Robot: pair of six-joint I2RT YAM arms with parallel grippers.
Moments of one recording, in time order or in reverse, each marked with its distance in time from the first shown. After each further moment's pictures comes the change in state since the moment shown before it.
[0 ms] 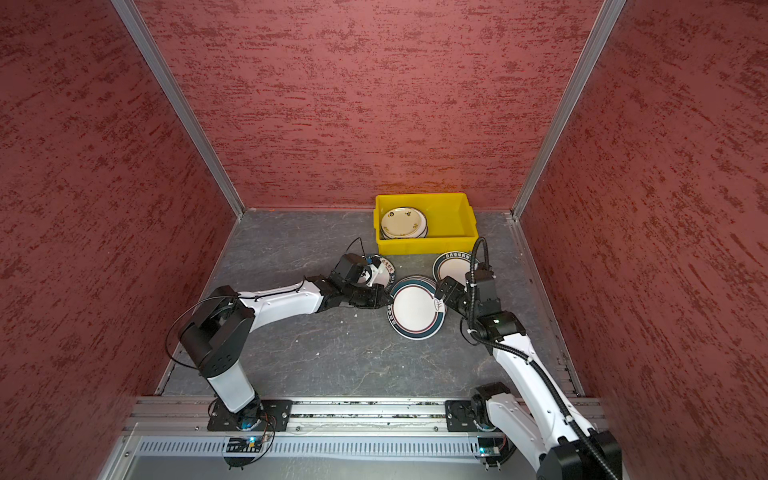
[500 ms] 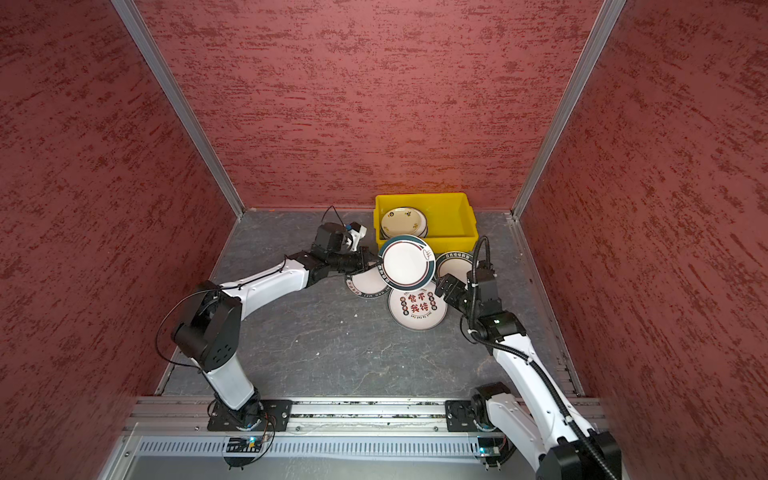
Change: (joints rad) left arm 0.205 0.008 0.192 0.021 0.024 -0.079; right arm -0.007 -0.005 -0.011 0.062 -0.021 0.000
